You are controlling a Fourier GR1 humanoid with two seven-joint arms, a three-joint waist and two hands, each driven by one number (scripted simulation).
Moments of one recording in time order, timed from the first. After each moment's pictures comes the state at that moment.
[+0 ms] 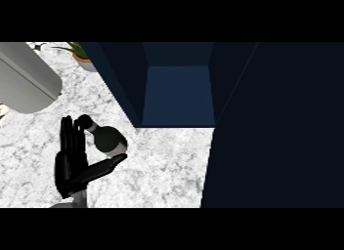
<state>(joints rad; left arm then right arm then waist) 0.01 0.01 -0.02 -1.34 0.31 0.32 -0.42 -0.09 -0.10 0.17 -2.50 -0.03 -0.01 0.67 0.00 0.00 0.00</state>
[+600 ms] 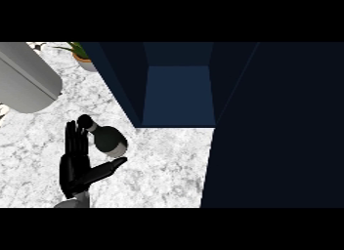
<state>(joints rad) -0.03 0.01 0.03 -1.17 0.34 0.24 -0.54 -0.12 -0.10 0.18 -2.49 -0.03 -0.02 0.69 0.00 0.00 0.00</state>
